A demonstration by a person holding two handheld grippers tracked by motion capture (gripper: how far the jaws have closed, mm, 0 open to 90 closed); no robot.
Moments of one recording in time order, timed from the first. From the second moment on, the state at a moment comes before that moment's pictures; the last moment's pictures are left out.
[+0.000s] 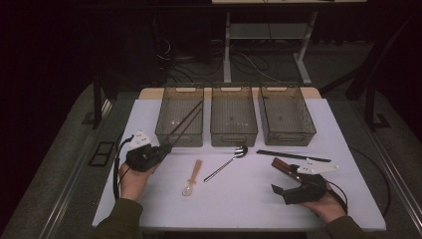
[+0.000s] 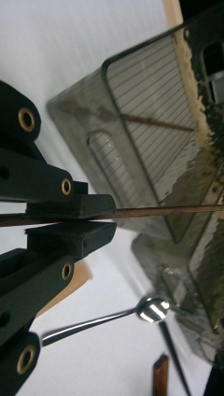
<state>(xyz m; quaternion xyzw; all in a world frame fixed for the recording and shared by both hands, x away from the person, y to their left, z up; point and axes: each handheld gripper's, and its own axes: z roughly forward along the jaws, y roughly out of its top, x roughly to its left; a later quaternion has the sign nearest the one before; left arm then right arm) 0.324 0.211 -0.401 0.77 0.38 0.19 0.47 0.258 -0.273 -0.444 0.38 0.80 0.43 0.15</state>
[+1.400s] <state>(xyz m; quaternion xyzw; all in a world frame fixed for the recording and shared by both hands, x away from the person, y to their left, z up) 0.444 0.199 -0.380 0.74 0.43 0.21 0.48 0.258 -0.275 -0.444 0.38 0.80 0.44 0.15</state>
